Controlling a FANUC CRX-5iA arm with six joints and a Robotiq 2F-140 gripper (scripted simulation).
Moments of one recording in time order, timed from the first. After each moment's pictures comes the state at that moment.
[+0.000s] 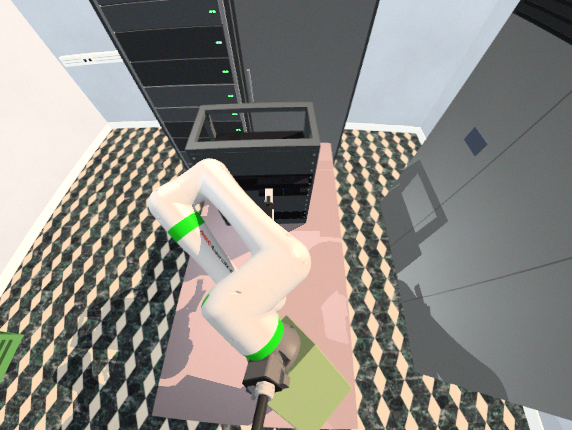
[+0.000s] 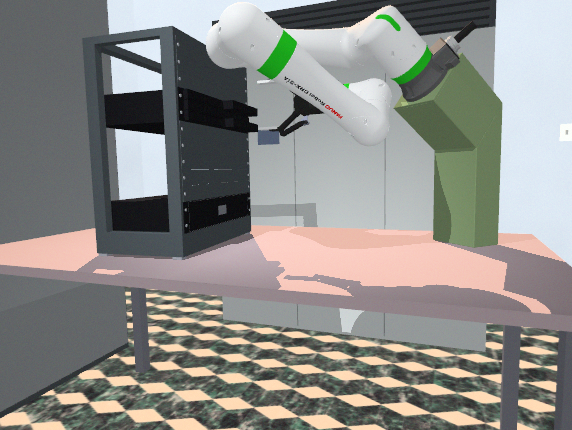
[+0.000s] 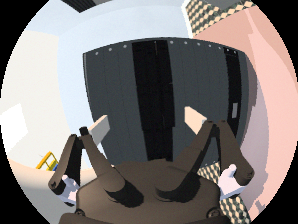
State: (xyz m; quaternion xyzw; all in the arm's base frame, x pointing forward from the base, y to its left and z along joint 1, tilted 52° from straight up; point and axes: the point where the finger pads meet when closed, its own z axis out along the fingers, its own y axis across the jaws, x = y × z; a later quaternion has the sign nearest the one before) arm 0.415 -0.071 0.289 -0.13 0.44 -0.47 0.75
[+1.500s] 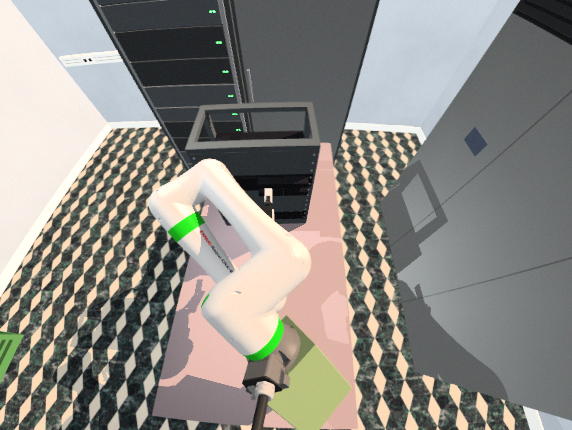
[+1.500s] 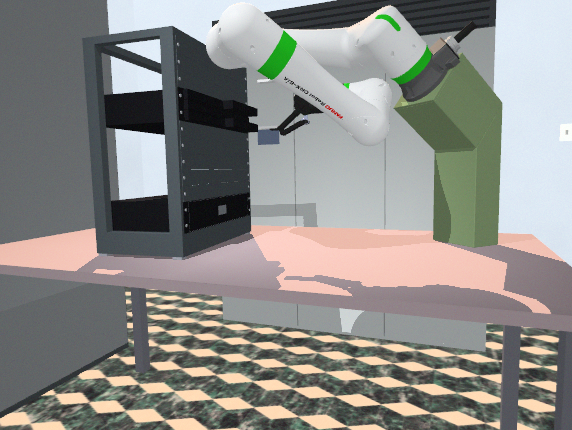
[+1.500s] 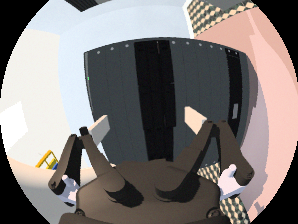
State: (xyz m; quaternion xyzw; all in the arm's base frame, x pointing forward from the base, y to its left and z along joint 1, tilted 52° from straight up) arm 0.413 -0.072 0.290 -0.13 0.43 -0.48 0.75
